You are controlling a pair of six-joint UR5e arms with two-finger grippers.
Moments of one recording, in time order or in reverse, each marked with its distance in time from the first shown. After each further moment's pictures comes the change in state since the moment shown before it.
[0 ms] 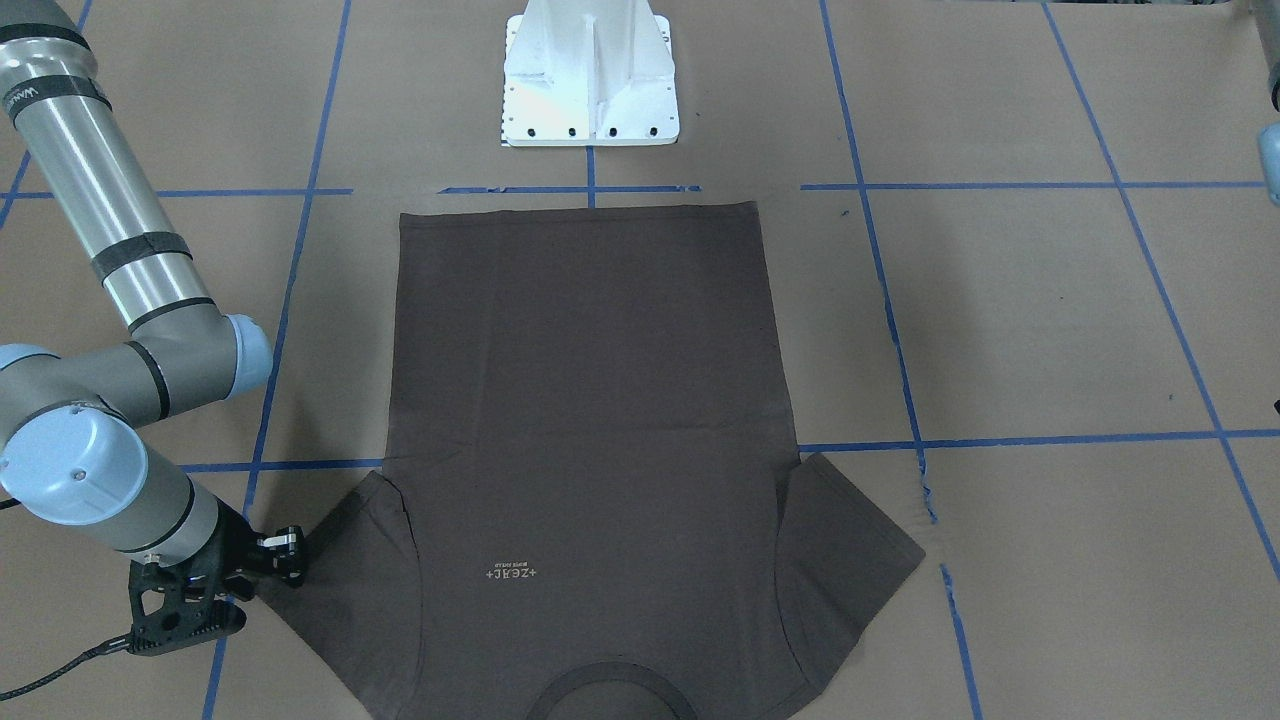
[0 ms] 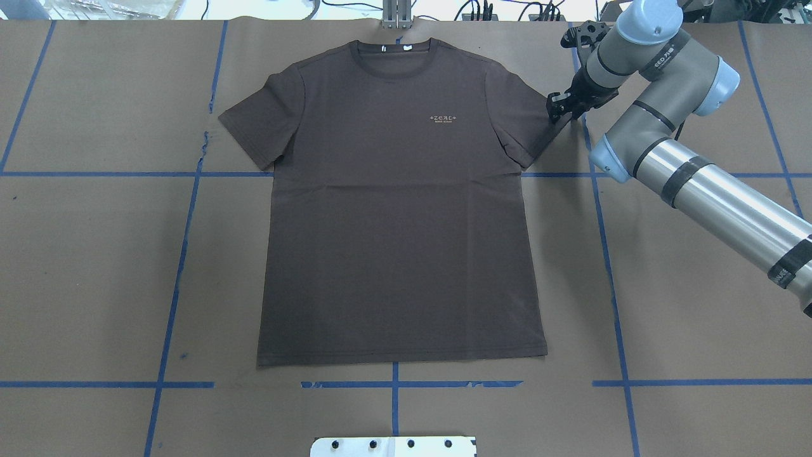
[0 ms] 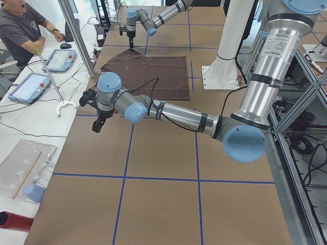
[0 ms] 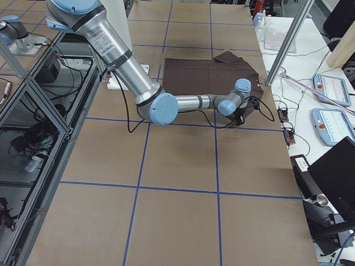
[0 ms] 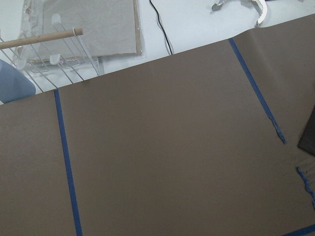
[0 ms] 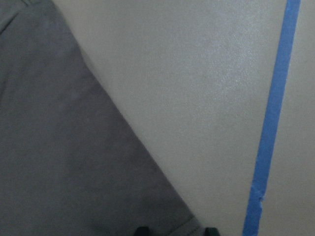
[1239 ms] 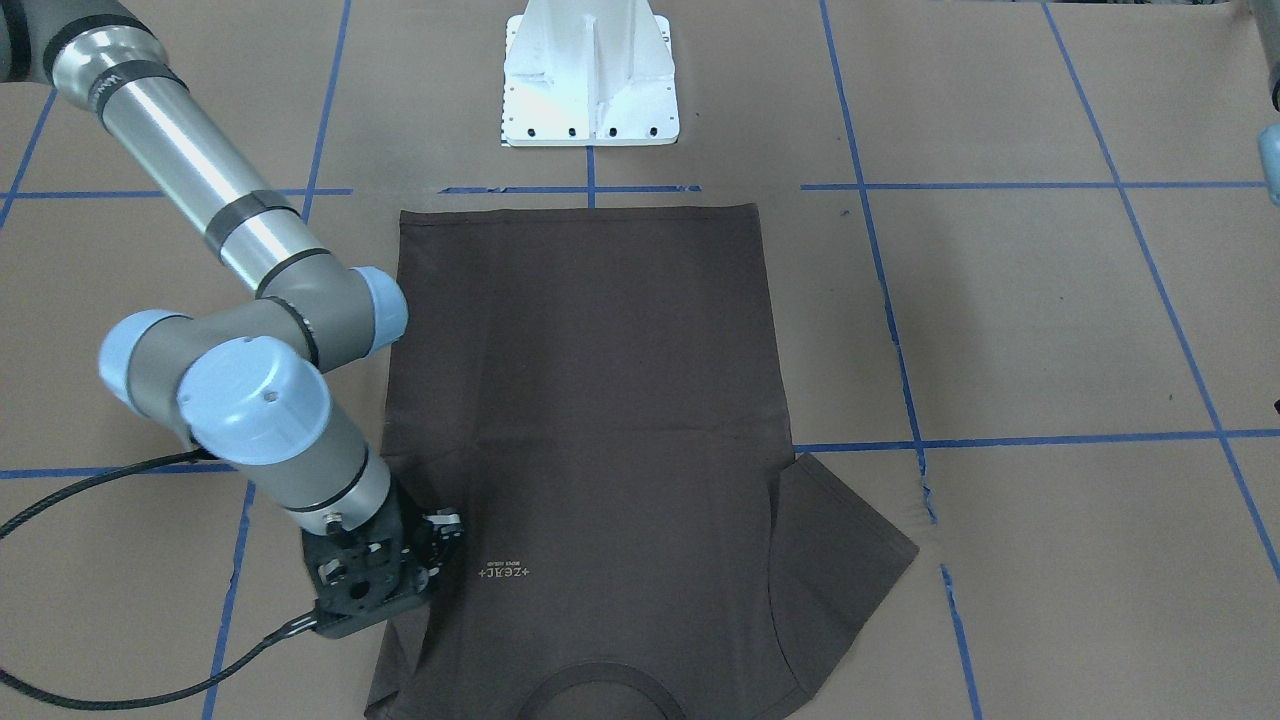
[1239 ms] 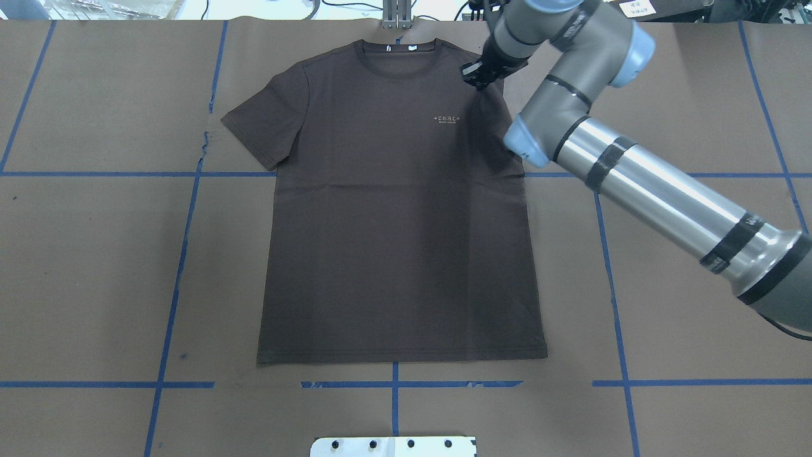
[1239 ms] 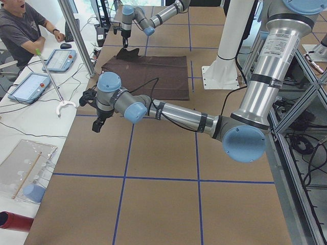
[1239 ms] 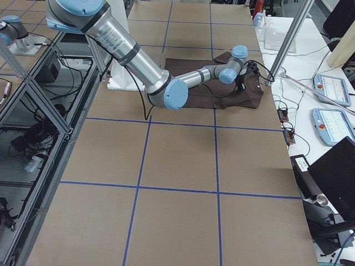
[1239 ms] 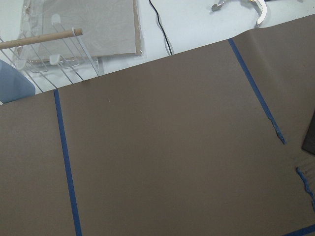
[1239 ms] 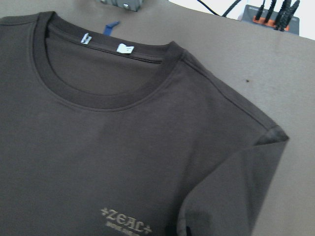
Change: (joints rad) left arm -0.001 0.000 0.000 0.000 -0.002 0.001; right arm -0.113 0.197 0.091 -0.091 -0.137 0.057
